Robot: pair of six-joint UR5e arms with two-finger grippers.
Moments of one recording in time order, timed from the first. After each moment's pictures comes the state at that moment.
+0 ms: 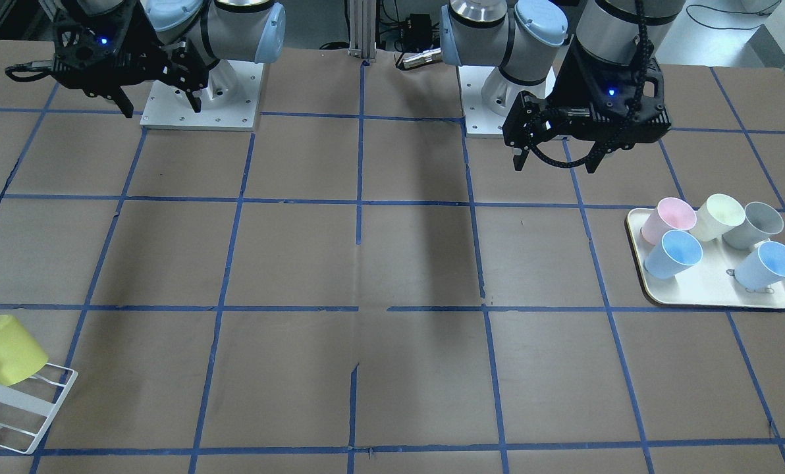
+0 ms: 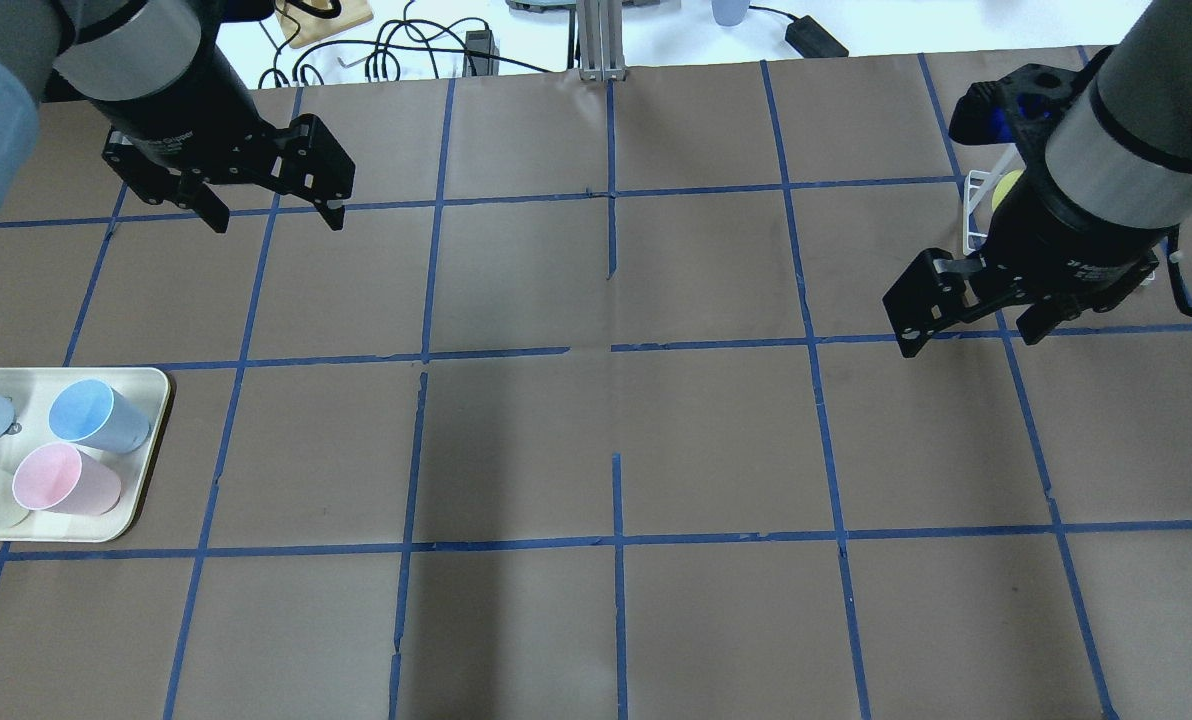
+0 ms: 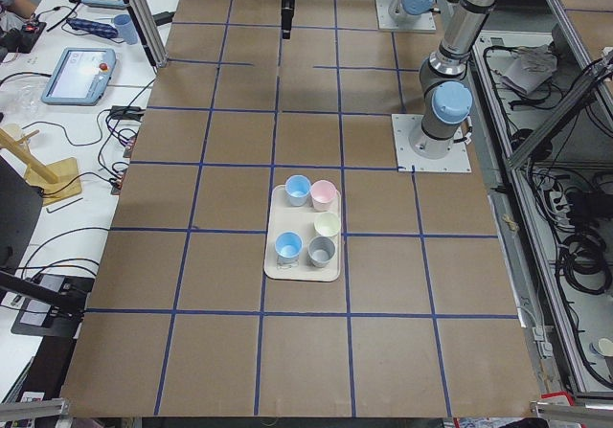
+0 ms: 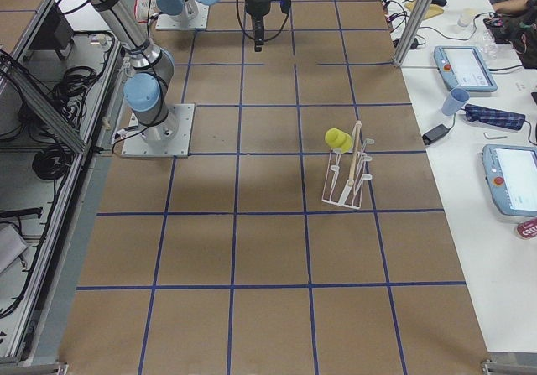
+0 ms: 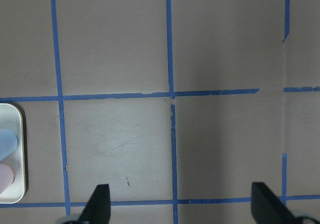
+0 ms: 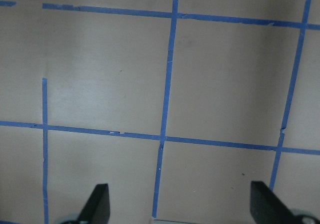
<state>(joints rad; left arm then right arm) -1.57 -1.56 -1.53 -1.56 1.58 0.03 1.45 -1.79 1.77 -1.51 -1.53 -0.25</state>
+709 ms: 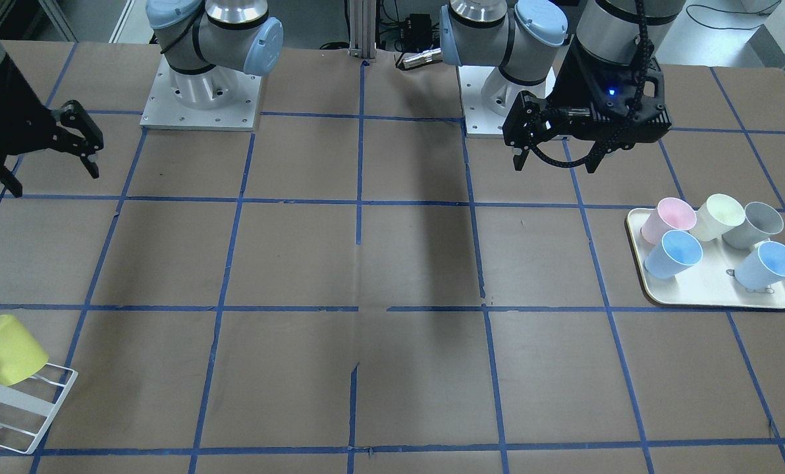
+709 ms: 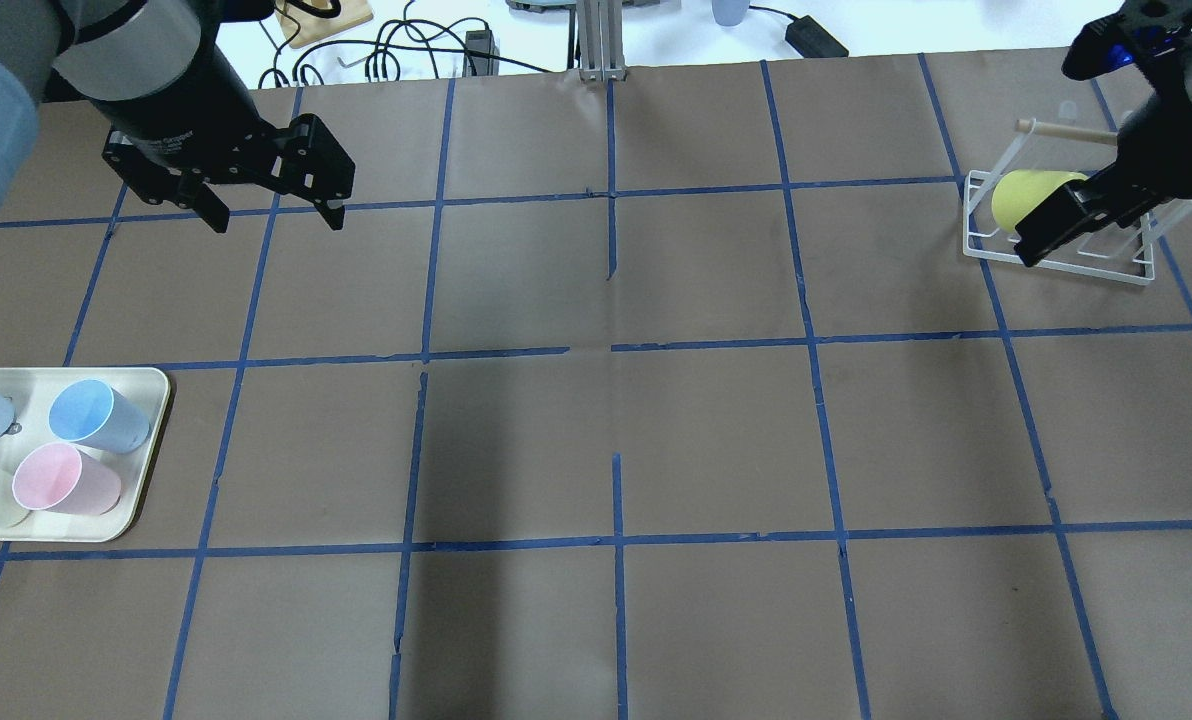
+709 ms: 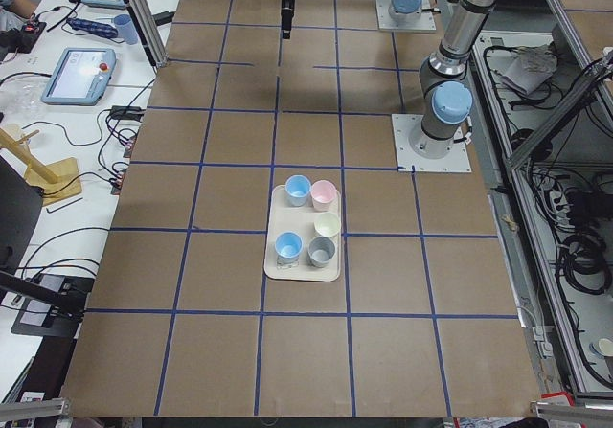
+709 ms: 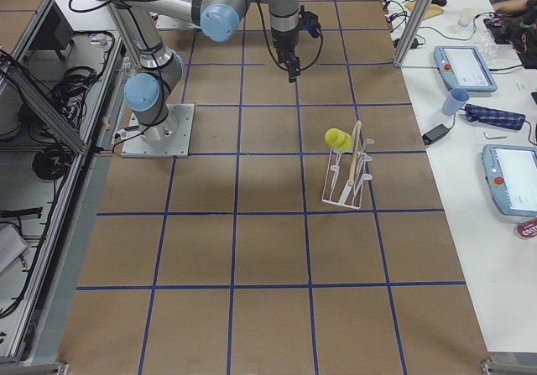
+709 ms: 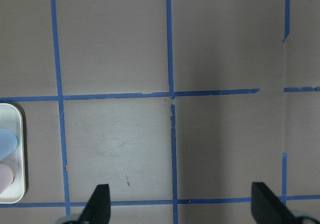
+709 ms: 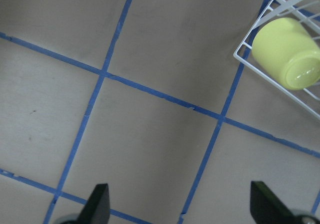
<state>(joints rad) -1.57 -1.56 -1.53 -1.56 1.58 0.03 1.23 -1.65 1.77 -1.81 -1.52 -0.74</state>
